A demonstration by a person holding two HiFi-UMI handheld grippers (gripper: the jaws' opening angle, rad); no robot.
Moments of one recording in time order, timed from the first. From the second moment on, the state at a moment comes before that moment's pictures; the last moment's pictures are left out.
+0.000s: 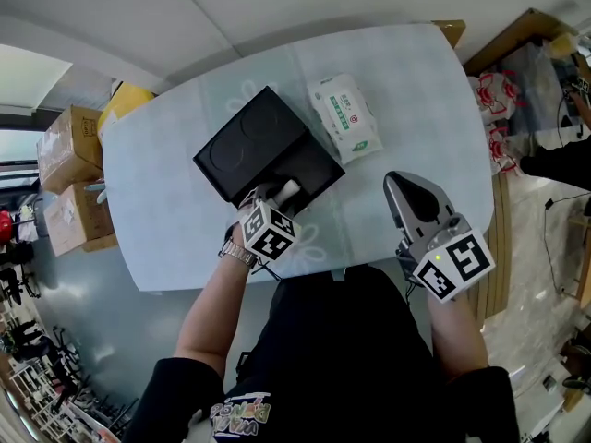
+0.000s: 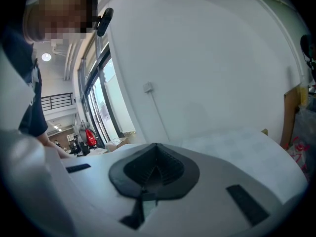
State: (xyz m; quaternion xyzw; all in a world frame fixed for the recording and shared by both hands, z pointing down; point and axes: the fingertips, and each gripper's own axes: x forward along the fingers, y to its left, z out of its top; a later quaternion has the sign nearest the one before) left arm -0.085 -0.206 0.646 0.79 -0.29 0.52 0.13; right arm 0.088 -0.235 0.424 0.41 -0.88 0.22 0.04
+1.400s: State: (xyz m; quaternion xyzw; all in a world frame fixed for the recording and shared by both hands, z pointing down) left arm -0.074 -0.101 0.351 0.82 -0.56 0.08 0.09; right arm 0.076 -0.136 0.336 0.28 -0.95 0.11 0.01
